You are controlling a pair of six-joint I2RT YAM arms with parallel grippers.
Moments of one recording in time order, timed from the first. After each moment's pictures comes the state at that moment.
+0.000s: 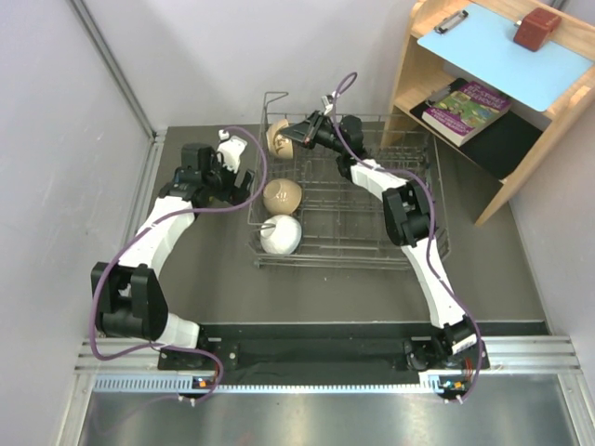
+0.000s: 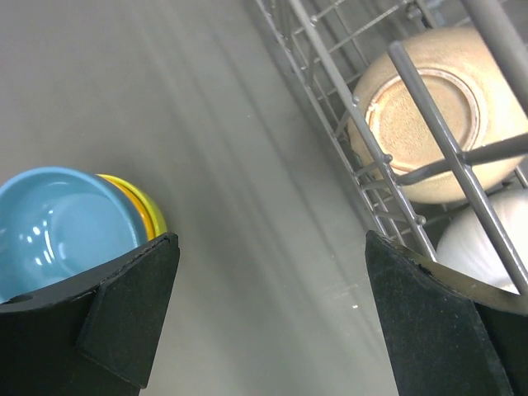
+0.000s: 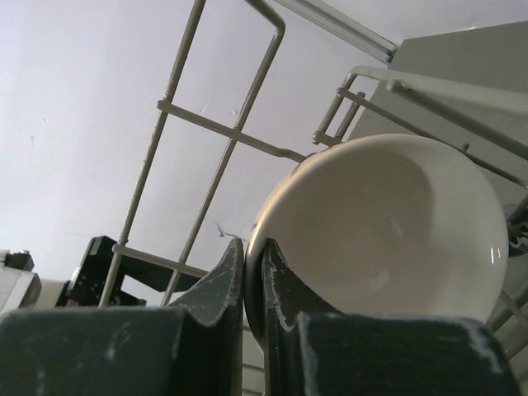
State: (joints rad) left arm -0.15 1.45 1.14 -0.33 0.23 0.32; right arm 0.43 2.65 2.20 0.69 -0.71 1.24
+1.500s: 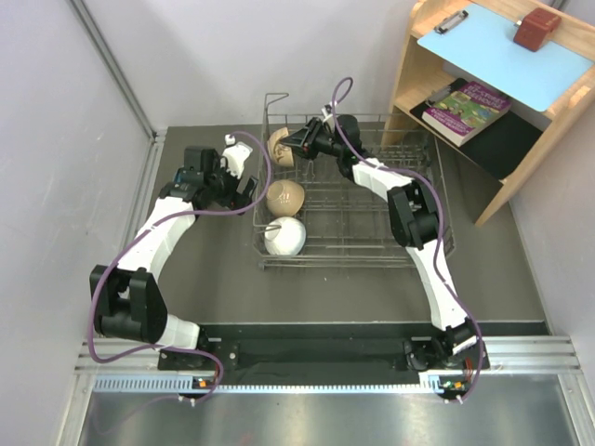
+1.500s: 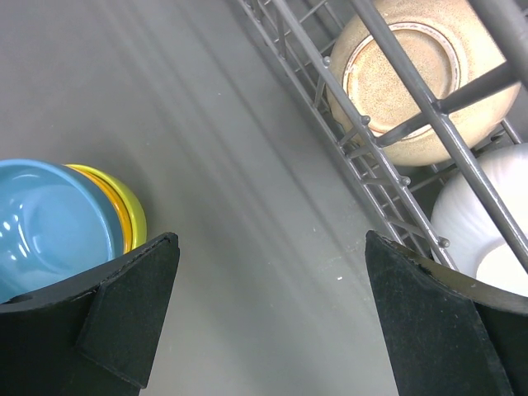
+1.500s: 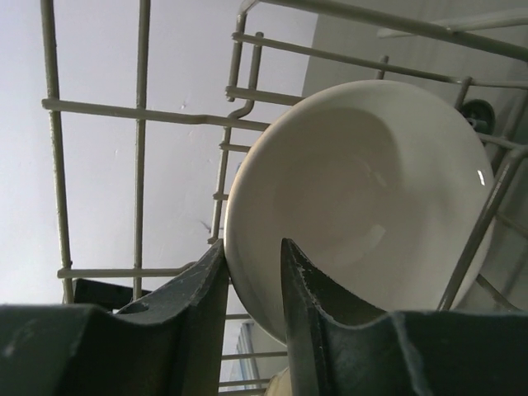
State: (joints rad) left arm -0.17 1.43 1.16 -0.44 0.25 0.37; right arm 0.44 2.52 2.04 0.42 -0.64 1.24
